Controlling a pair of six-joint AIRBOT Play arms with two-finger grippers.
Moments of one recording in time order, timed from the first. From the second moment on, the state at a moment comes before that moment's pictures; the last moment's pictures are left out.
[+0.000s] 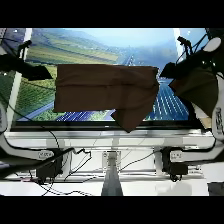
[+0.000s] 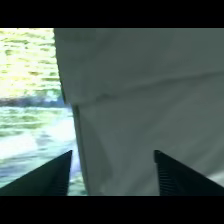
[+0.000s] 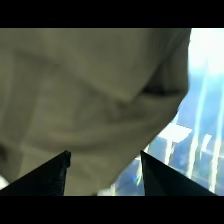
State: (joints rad) left arm 0.32 -1.59 1.49 1.13 -1.43 -1.07; right arm -0.17 -1.50 1.45 -1.13 1.48 1.24
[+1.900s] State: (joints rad) left arm 0.56 -1.45 0.75 0.90 -1.24 -0.95; right arm 0.08 -1.21 0.54 -0.74 1.00 1.24
